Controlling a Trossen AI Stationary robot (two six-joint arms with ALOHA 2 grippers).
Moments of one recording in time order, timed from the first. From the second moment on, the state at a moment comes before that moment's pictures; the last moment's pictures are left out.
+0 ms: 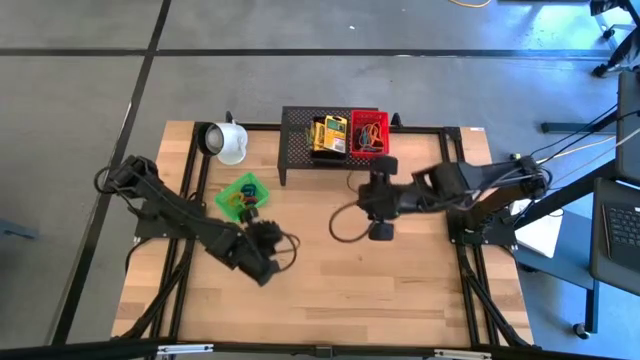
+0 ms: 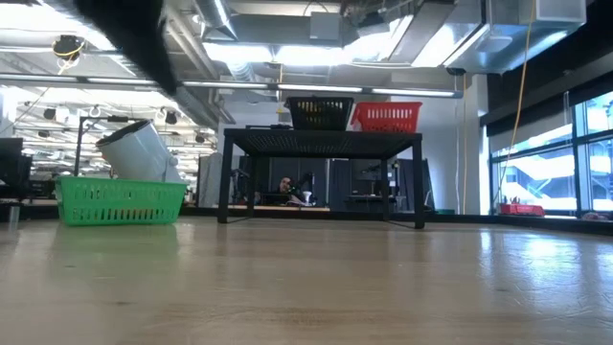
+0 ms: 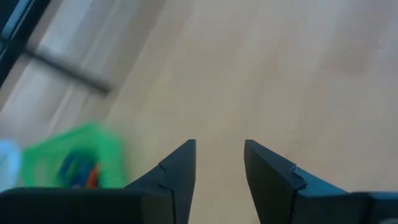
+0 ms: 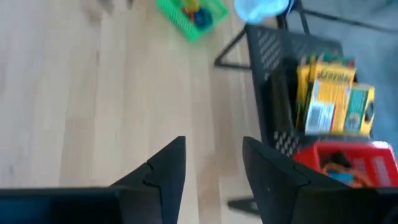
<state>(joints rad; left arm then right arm) -0.54 1.55 1.19 -1.01 -0.61 -0.88 0.29 1.57 1.77 -1.18 0.46 0.10</state>
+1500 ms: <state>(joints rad) -0.09 1.18 0.66 -0.82 -0.33 -0.77 0.57 1.16 1.09 -1.04 0.46 0.54</state>
